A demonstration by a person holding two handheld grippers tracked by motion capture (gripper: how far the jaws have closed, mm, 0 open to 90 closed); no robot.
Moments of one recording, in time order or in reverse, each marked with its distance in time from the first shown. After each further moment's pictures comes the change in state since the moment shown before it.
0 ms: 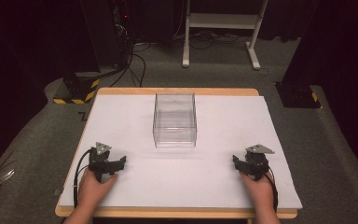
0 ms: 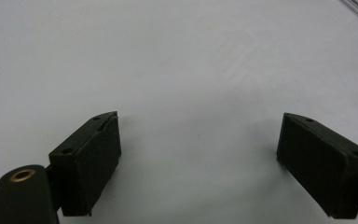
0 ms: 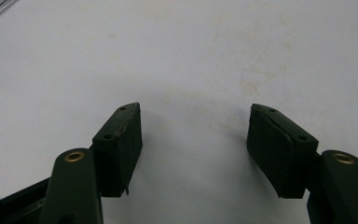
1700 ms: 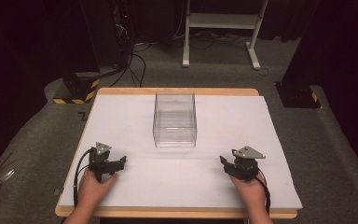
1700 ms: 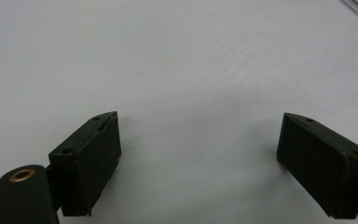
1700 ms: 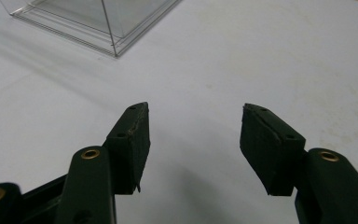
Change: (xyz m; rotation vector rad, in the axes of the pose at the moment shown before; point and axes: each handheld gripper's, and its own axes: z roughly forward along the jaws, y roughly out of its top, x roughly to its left) left arm 0.000 0.000 0.000 0.000 -0.001 -0.002; right arm 0.046 0.012 -0.022 -0.126 0.125 -0.115
